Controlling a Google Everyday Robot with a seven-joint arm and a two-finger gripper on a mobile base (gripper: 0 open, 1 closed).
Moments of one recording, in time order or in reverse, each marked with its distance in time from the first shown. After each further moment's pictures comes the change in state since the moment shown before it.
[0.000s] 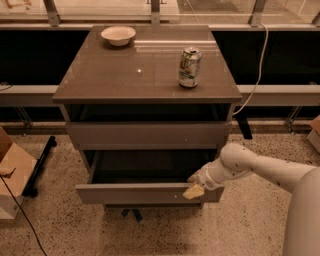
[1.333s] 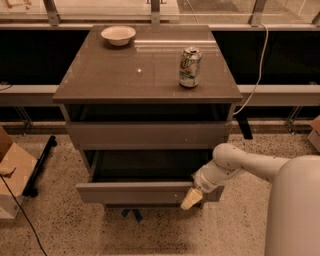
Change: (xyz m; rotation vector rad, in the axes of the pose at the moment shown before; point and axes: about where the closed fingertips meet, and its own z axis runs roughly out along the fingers) arm 0.023 0.017 0.023 -0.094 0.106 0.005
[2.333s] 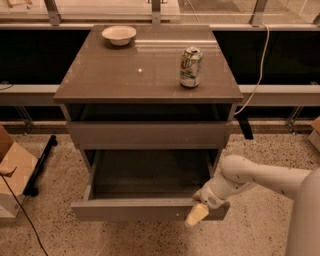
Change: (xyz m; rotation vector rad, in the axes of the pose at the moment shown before) arm 0.032 0.058 -0.010 -0.068 0.016 0.117
